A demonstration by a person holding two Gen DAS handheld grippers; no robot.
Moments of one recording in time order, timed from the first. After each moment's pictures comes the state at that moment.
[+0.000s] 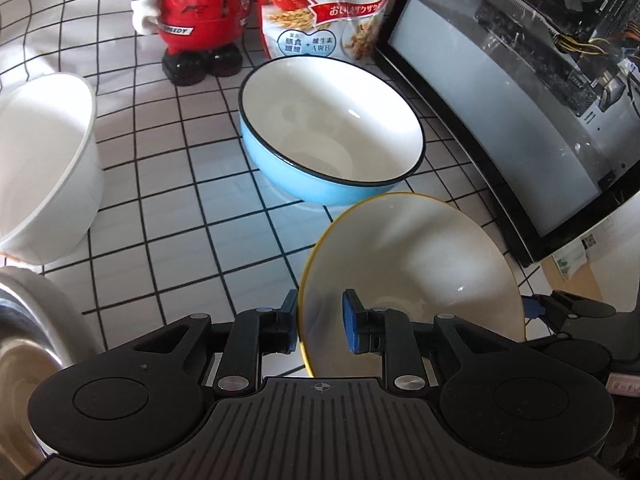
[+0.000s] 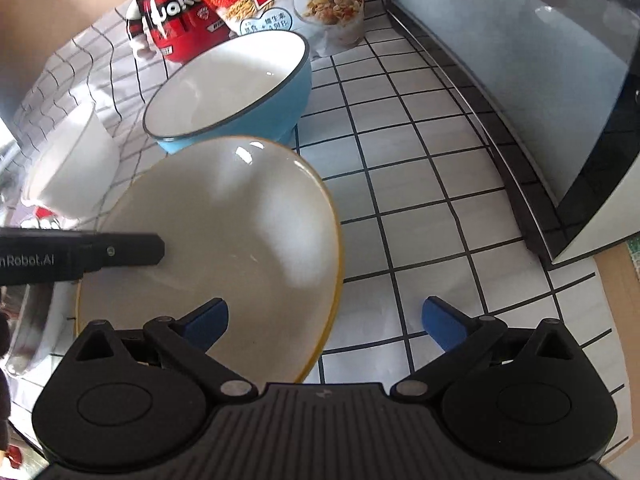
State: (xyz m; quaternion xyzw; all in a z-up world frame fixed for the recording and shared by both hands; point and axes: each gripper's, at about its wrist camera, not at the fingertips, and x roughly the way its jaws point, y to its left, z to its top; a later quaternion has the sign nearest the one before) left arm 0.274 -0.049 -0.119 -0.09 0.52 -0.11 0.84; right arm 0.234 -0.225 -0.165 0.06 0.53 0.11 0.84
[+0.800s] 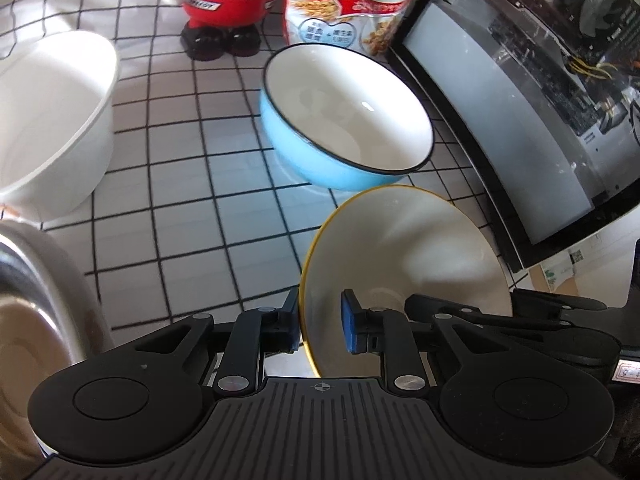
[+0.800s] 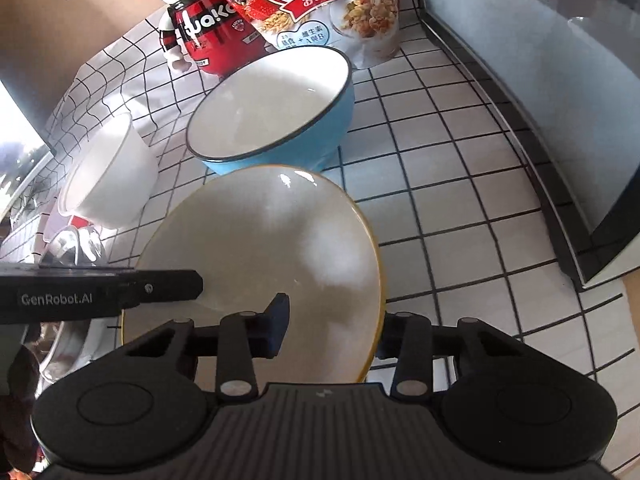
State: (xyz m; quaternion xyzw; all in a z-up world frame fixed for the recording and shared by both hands) left arm 0.264 -0.033 -0.122 -0.14 0.53 -0.11 0.83; right arm 0.241 -0.217 -0.149 0.09 0.52 0.17 0.83
